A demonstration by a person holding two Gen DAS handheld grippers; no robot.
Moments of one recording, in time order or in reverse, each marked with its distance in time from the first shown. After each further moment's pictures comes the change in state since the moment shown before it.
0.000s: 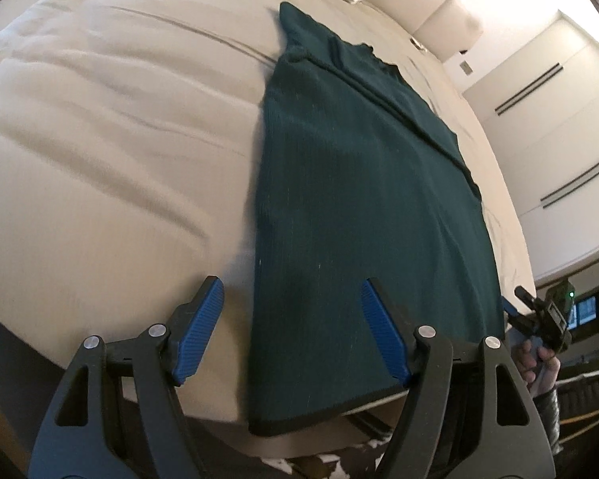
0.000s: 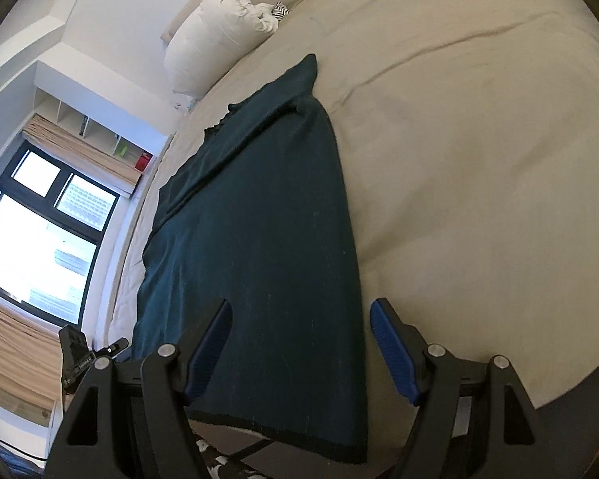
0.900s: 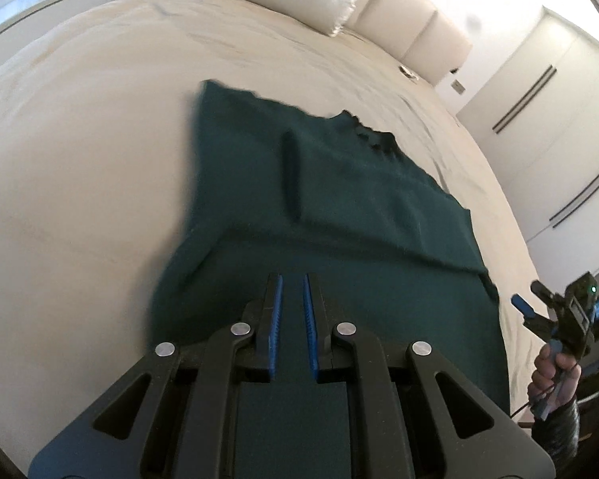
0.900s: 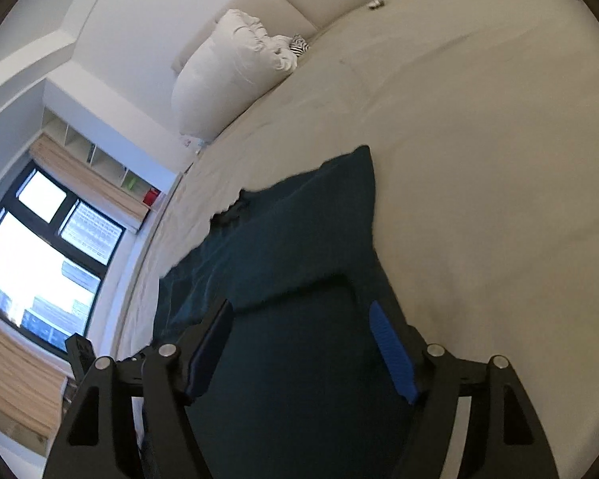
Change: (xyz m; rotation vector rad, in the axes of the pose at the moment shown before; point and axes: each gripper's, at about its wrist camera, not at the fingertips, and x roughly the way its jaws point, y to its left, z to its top) left arm 0.109 -0.068 0.181 0.063 -0.148 0.025; right arm 0.067 0.042 0.148 -0.080 -0.130 0.003
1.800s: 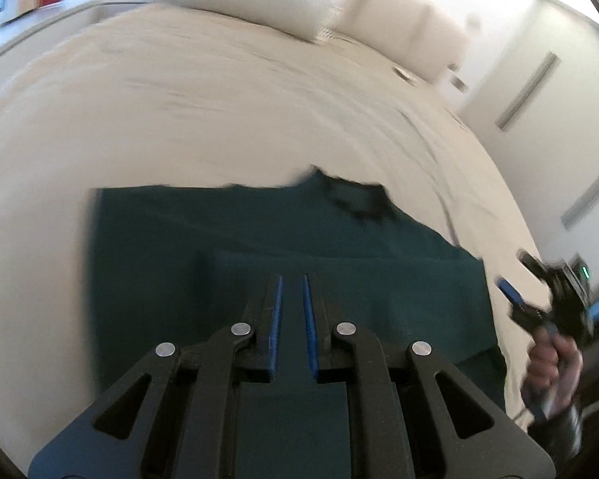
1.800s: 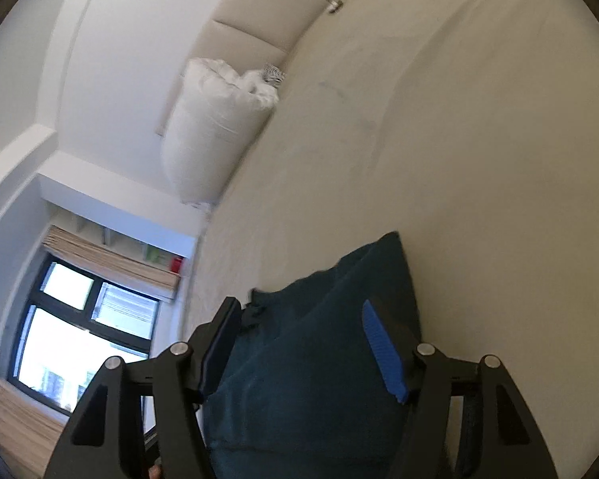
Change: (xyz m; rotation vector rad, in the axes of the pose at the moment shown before) left arm 0.103 -0.065 0.111 0.110 -0.006 0.000; right arm 0.121 -0.049 0.121 0.336 -0.071 0.161
